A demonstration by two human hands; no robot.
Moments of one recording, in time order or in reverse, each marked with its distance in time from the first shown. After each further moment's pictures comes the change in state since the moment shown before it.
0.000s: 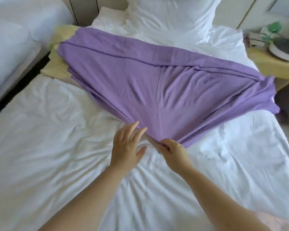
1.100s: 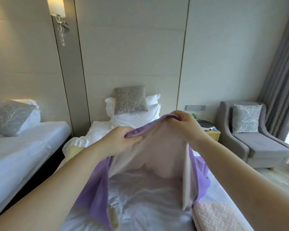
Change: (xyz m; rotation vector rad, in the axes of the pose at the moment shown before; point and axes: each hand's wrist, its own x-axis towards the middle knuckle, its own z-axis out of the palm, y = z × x) left_hand -0.046 0.189 -0.481 -0.462 -0.216 0.180; right_hand -0.319 -0.327 -0.270 0.427 0.538 -0.286
